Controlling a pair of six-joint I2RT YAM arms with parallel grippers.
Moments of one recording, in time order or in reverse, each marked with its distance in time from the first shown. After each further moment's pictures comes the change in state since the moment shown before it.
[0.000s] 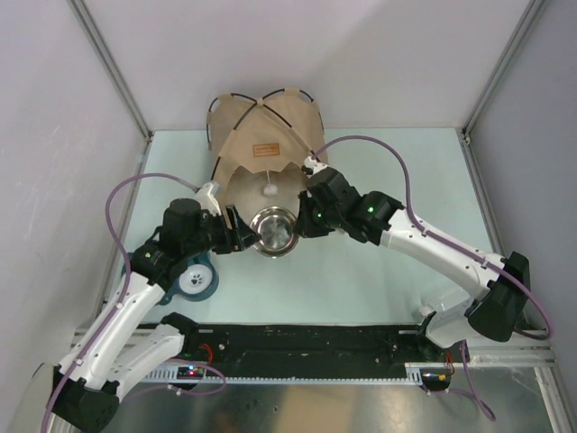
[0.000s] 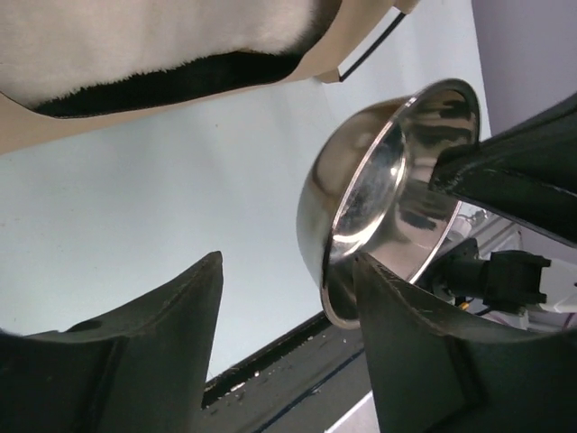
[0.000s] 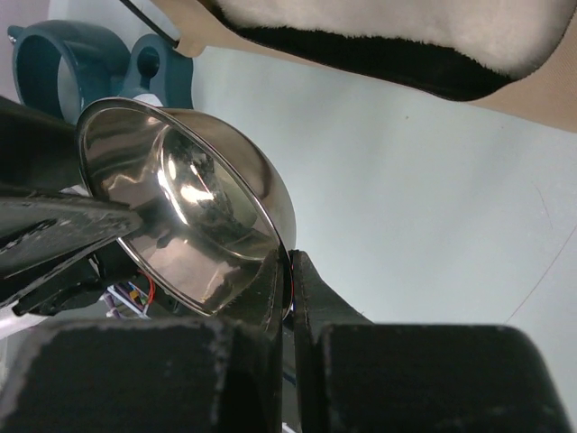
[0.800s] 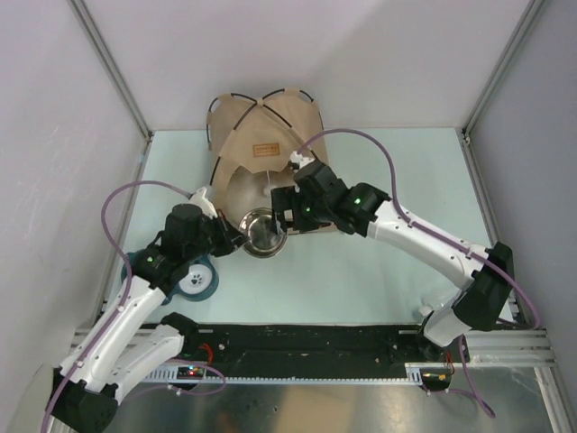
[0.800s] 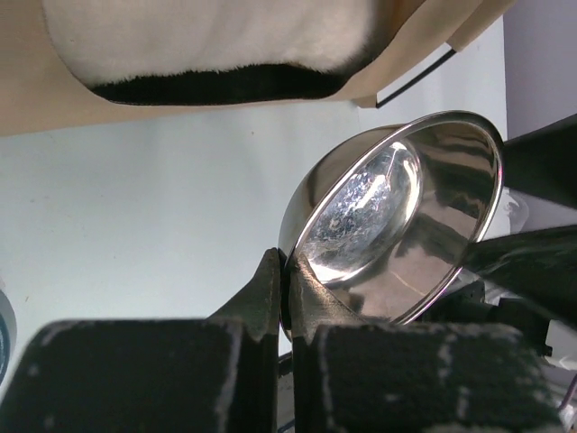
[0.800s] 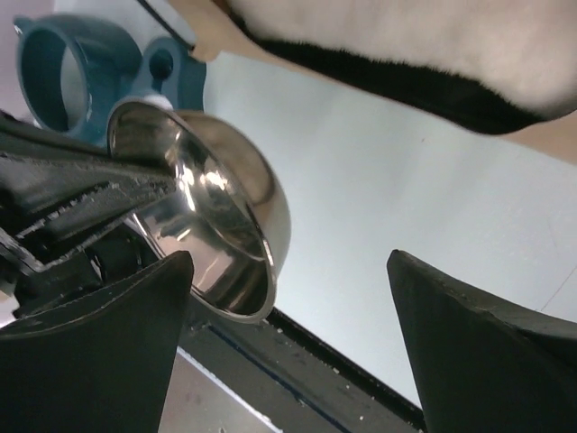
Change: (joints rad) left arm -0.006 -0.002 -0.053 0.023 -0.122 -0.096; right arm 0.021 0.109 0.110 -0.026 -0.018 -0.058
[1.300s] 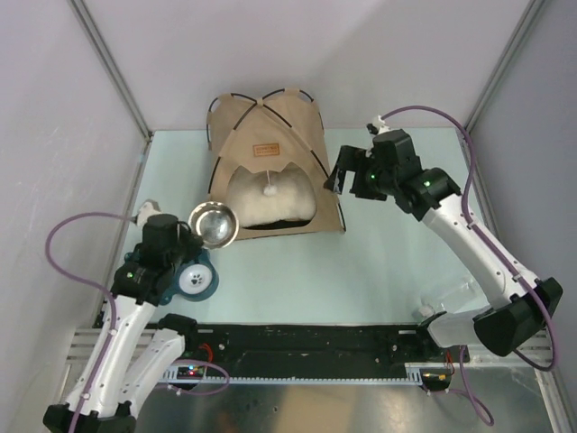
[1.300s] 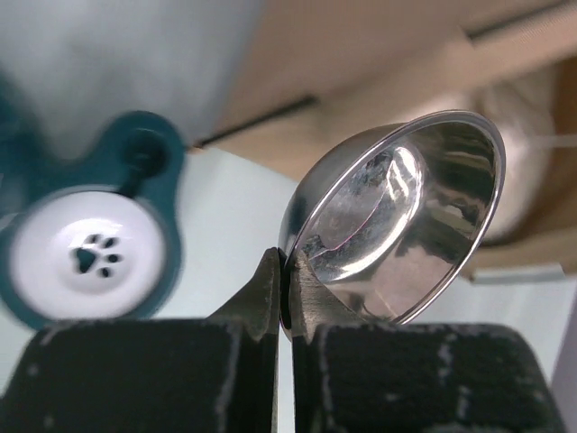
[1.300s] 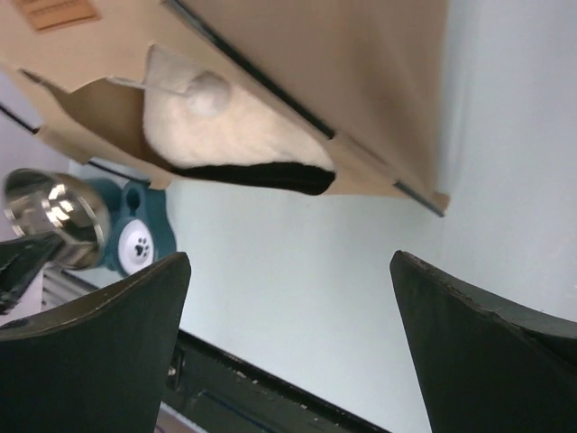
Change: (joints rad) left arm 0.179 -0.148 -0.017 -0.198 -0.360 -0.189; right arm -0.373 -0.217 -0.055 -0.008 -0.075 -0.012
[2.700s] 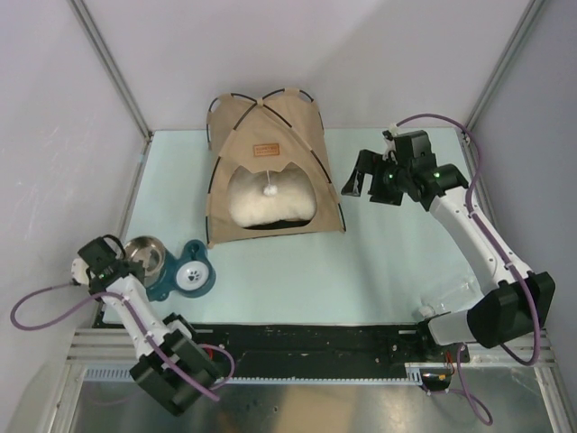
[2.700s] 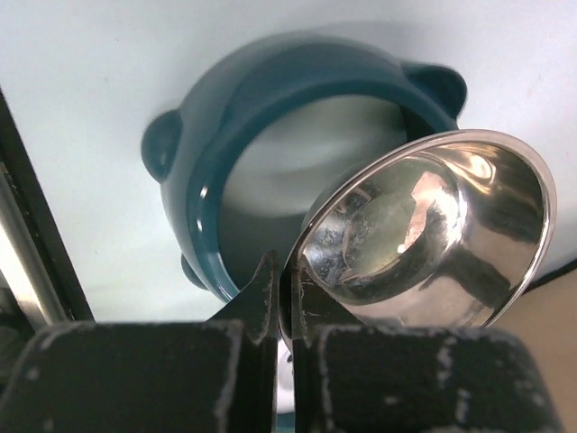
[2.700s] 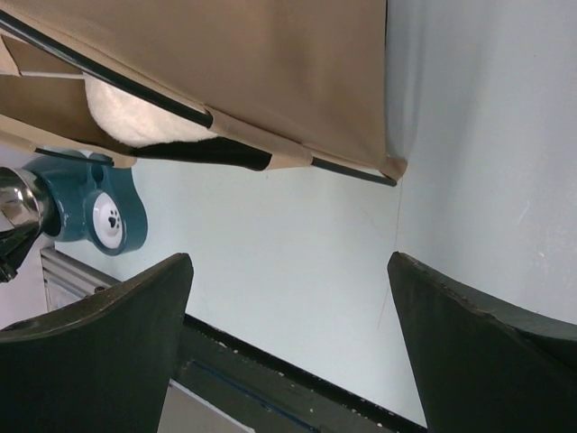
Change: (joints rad) left arm 1.004 0.186 -0.138 -0.016 0.119 0.079; right arm -0.239 0.043 -0.074 -0.040 -0.216 -0.087
